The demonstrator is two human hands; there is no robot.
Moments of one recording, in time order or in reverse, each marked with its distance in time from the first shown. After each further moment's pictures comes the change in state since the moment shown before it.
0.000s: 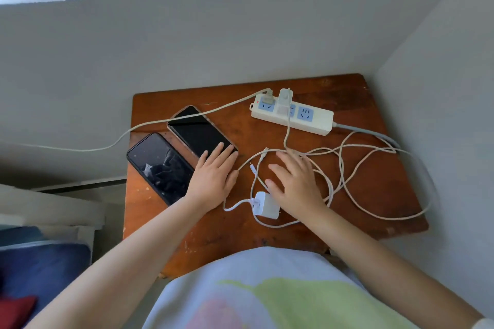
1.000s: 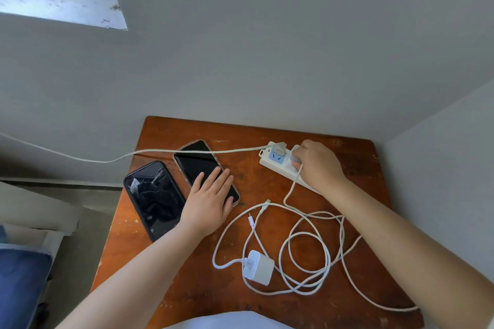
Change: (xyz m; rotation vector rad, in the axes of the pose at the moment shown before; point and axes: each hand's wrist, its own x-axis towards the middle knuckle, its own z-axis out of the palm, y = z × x) left_hand 0.037 -0.015 0.001 0.137 0.085 -0.145; right_hand 0.143 0.020 -0.078 -0.398 -0.290 0.018
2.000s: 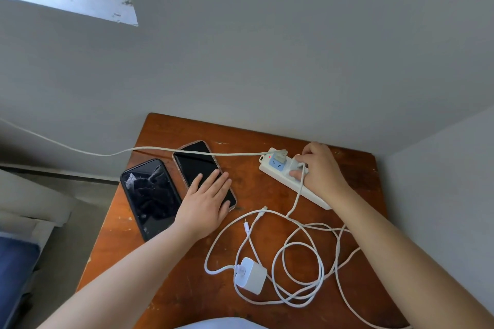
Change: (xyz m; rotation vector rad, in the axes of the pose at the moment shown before) left_hand 0.001 -0.003 0.007 0.002 -0.003 0.007; right_hand 0.009 0.008 0.007 0.258 0.119 0.039
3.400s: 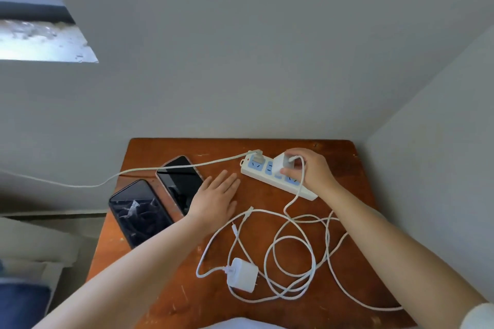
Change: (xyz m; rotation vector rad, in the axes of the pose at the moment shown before) left_hand 0.032 0.041 -0.026 0.066 -0.161 0.106; right_hand -0.016 0.048 0.010 0.538 0.148 0.034
